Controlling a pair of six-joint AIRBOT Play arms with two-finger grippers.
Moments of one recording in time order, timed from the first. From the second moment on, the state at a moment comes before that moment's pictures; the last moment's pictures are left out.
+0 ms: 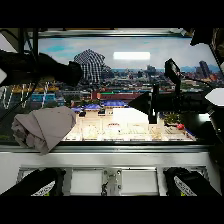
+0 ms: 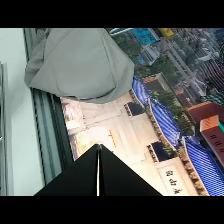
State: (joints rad) left arm -0.45 -1.10 1.66 1.65 -1.38 -1.66; right arm 0.14 -0.94 1.02 -0.40 1.25 0.37
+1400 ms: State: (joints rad) left arm -0.05 -0.76 0.95 1.47 -1.29 -1.74; right arm 0.14 -0.94 1.02 -0.40 1.25 0.37
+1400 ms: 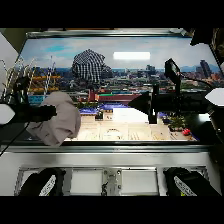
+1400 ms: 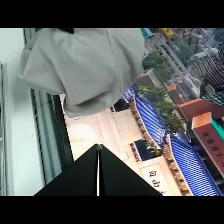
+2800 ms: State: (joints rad) left arm -0.28 -1.31 1.08 1.48 -1.04 -1.90; right arm -0.36 -1.05 0.91 -0.99 1.14 1.04
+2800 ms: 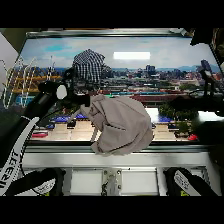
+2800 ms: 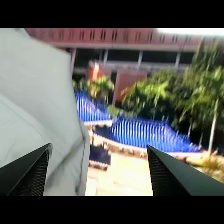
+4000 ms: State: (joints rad) left arm -0.03 -1.53 1.38 1.00 -1.04 -1.59; right arm -0.14 -1.26 0.96 -0.90 1.14 1.07
